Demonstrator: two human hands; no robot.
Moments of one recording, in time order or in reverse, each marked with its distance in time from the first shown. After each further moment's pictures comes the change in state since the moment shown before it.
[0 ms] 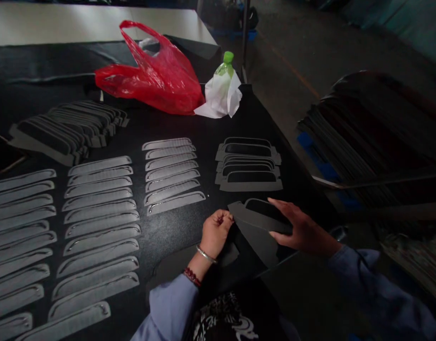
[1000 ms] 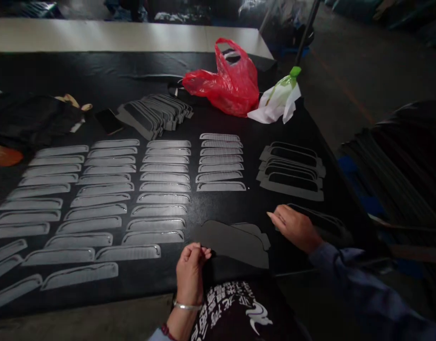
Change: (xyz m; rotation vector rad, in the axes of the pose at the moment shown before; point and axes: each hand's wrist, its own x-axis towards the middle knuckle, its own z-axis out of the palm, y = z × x) left_hand -0.146 -0.027 -0.105 -0.611 0.791 -0.244; right_hand 0.050 -0.062 0.065 -0.265 0.012 -0.055
